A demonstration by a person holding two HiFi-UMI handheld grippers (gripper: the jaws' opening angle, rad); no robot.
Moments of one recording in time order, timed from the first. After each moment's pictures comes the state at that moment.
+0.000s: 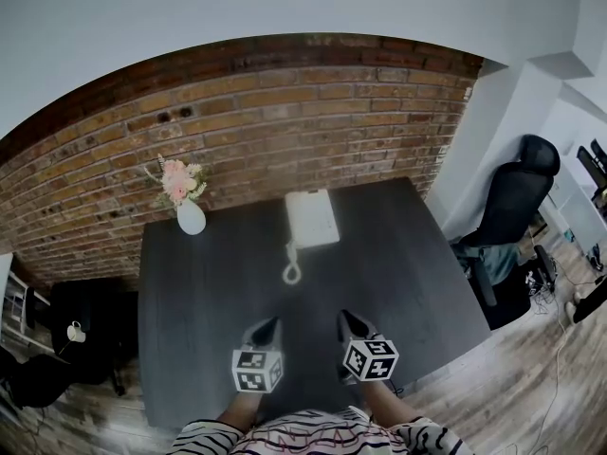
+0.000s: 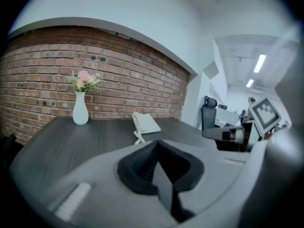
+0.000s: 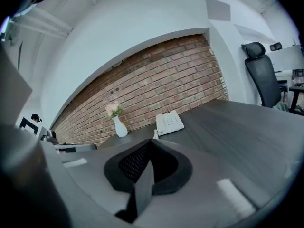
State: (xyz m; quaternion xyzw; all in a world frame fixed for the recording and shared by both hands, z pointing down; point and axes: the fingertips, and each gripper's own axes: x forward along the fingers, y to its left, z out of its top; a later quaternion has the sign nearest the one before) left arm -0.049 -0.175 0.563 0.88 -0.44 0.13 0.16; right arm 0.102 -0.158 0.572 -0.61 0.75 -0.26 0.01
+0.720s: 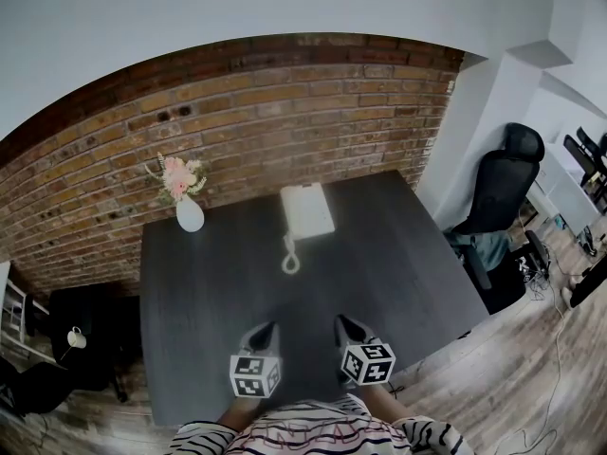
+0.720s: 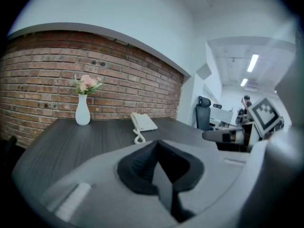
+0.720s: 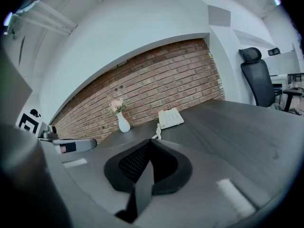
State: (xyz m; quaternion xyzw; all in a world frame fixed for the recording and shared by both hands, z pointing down) left arm -0.079 -0.119 0.563 0.89 -0.42 0.12 0.14; right arm 0.069 -0.094 0.578 -0.62 0.75 -0.25 0.00
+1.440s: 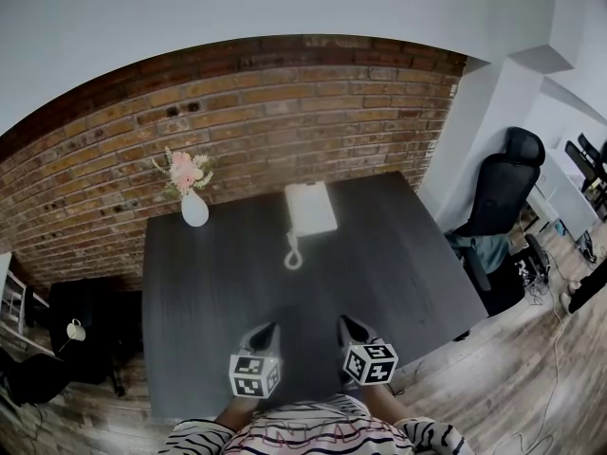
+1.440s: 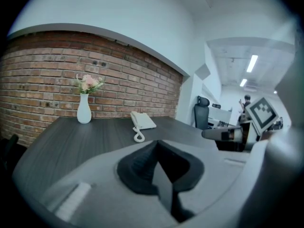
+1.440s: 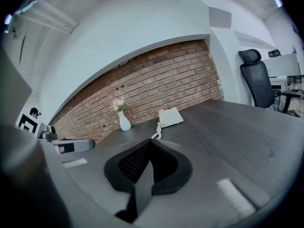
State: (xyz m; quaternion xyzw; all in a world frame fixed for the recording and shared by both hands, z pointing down) left arm -0.088 -0.096 0.564 0.89 -0.42 0.13 0.15; right arm 0.065 -0.074 0.577 -0.62 0.74 -0.25 -0.01
